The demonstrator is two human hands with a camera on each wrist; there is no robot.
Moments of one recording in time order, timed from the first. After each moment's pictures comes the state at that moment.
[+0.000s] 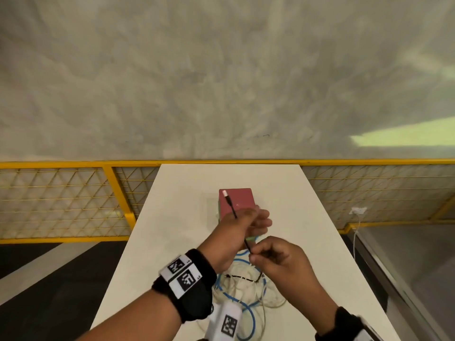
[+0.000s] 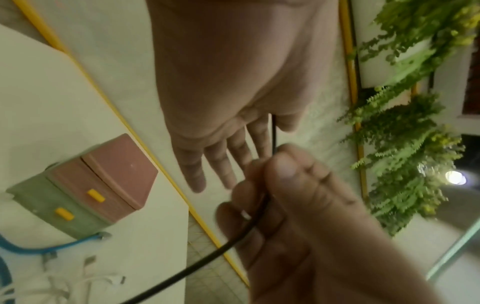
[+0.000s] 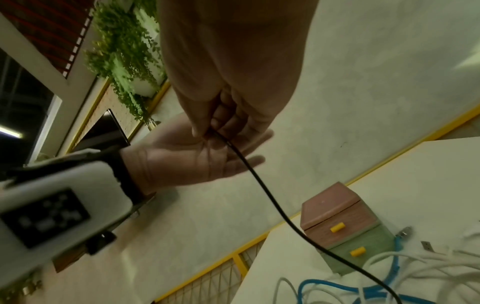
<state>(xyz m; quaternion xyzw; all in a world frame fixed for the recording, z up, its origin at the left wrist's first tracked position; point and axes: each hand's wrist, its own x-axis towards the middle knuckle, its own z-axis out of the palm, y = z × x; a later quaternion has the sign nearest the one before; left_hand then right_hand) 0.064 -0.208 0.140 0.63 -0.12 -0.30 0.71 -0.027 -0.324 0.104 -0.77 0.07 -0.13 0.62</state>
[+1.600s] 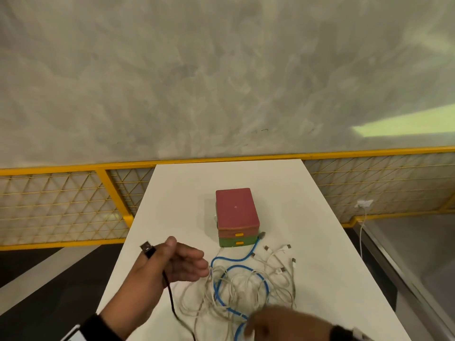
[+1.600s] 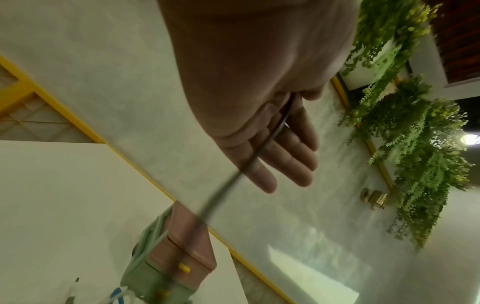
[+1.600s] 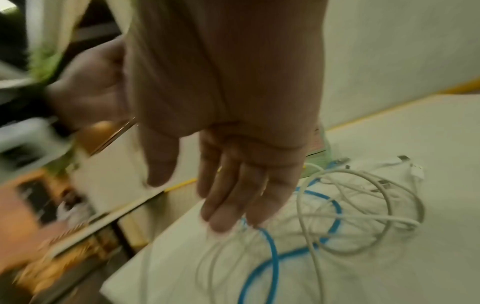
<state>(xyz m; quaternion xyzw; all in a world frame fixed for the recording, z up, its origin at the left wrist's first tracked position) 0.066 -0.105 0.125 0.66 -0.09 -0.17 0.73 -0.014 -0.351 0.040 -0.84 -0.03 0.31 0.44</state>
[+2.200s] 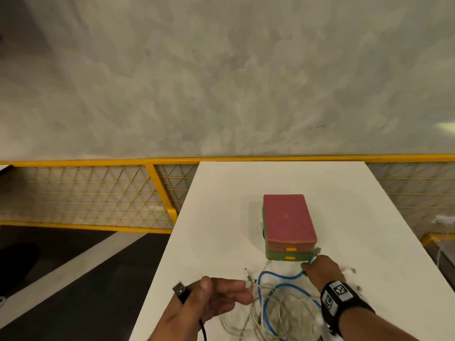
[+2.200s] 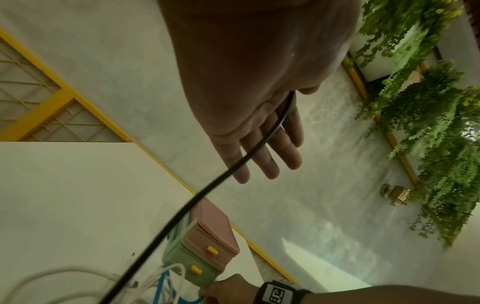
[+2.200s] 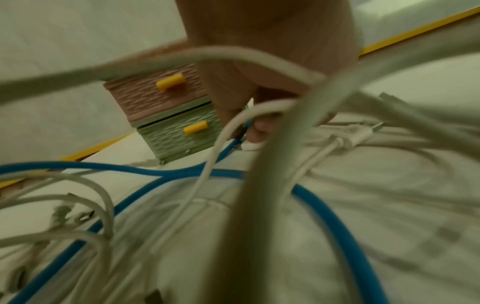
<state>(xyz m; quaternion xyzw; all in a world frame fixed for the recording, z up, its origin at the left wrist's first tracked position) 0.068 -0.072 0.093 0.65 -0.07 -0.21 0.72 0.152 -0.391 -0.097 -0.87 0.35 0.12 0.31</state>
